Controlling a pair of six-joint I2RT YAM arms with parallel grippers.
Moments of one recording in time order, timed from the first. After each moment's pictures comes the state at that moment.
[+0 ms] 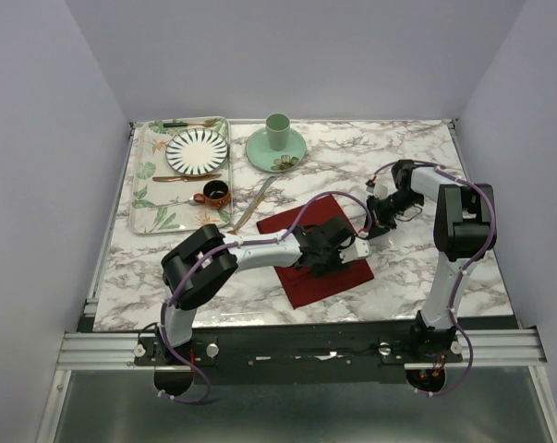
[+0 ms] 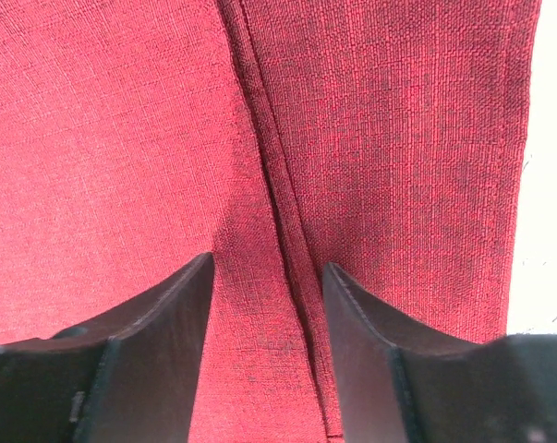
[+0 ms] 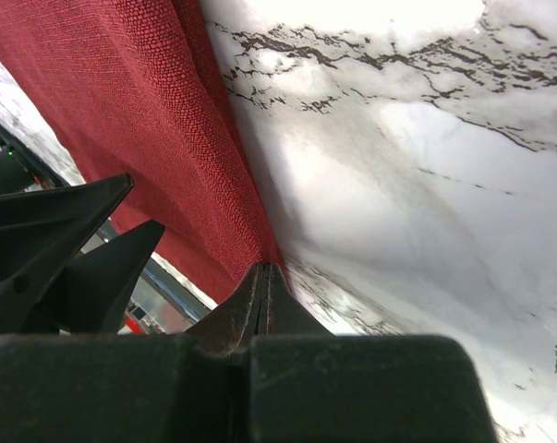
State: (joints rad) left arm -1.06 1.93 1.28 -0.34 0.00 0.33; right arm 0.03 2.04 1.34 -0.97 -0.69 -0.15
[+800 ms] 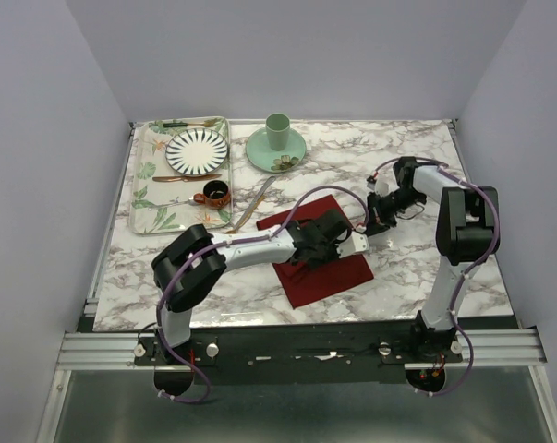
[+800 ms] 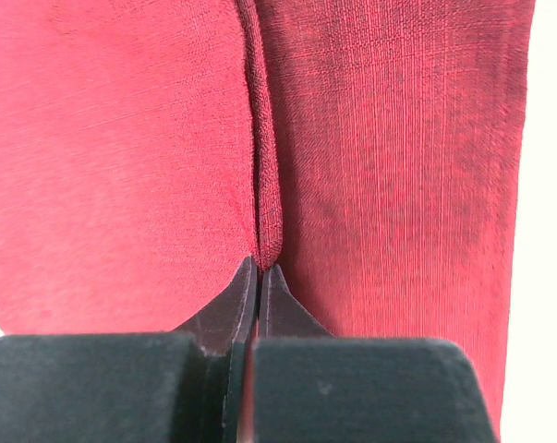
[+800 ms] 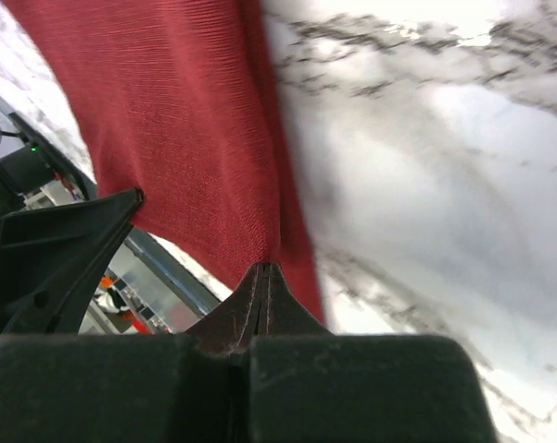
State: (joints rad) left arm -1.04 1.88 1.28 -0.37 0.01 0.36; right arm 0.03 2.01 1.34 -0.98 -0.72 -0.14
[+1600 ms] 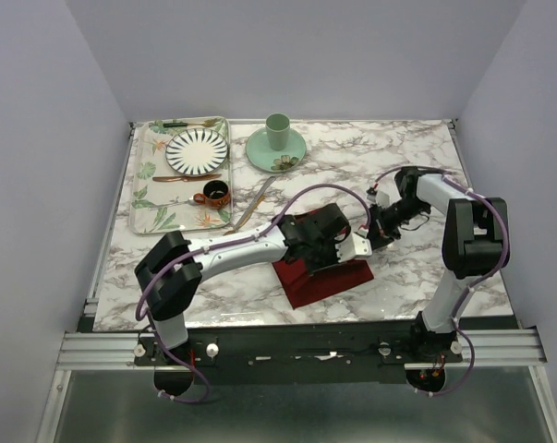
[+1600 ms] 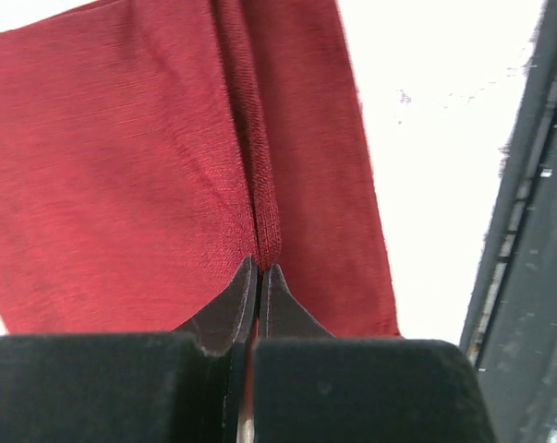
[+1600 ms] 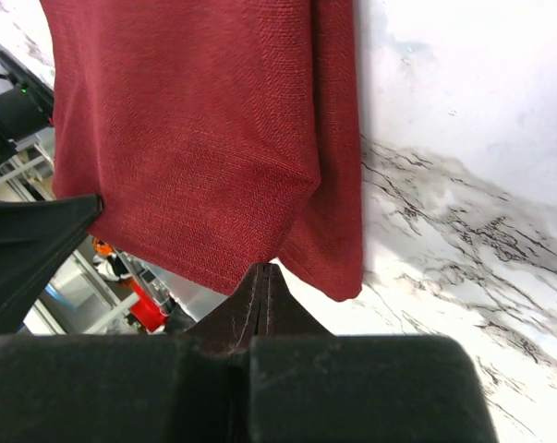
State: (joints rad) left arm -1.06 1.75 1.34 -0.58 0.18 0.37; right arm 0.03 1.86 1.21 -1.08 -0.73 -0.19
